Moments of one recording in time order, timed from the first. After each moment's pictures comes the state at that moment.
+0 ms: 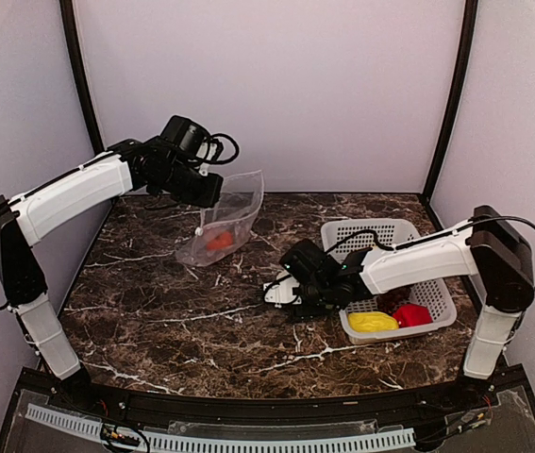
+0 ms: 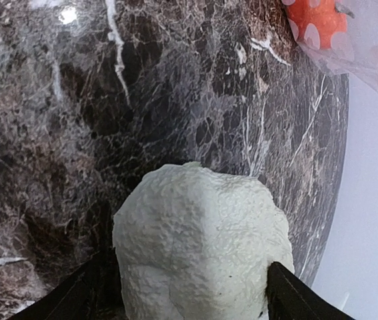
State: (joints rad) left arm -0.63 1.74 1.71 -0.77 -0.11 -0.22; right arm 1.02 1.81 1.09 -0.24 0.35 -0.80
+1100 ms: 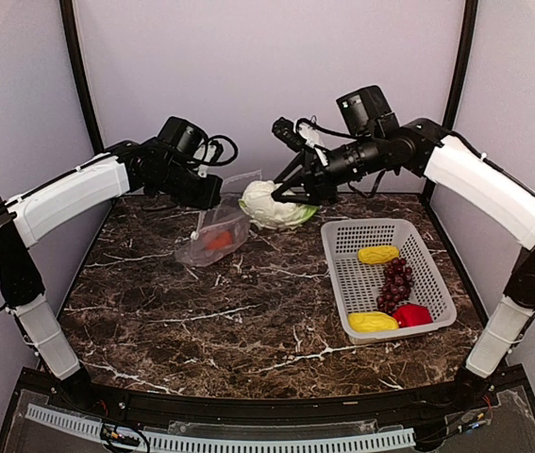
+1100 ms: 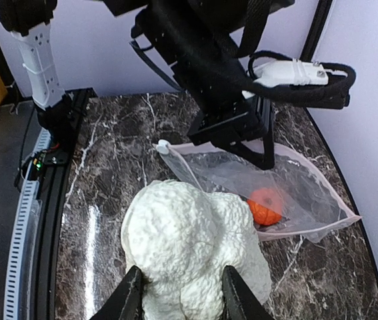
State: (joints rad) left arm -0.62 1.72 1.68 -0.76 -0.06 -0.23; right arm 0.76 1.68 1.83 -0.77 -0.60 -0.45
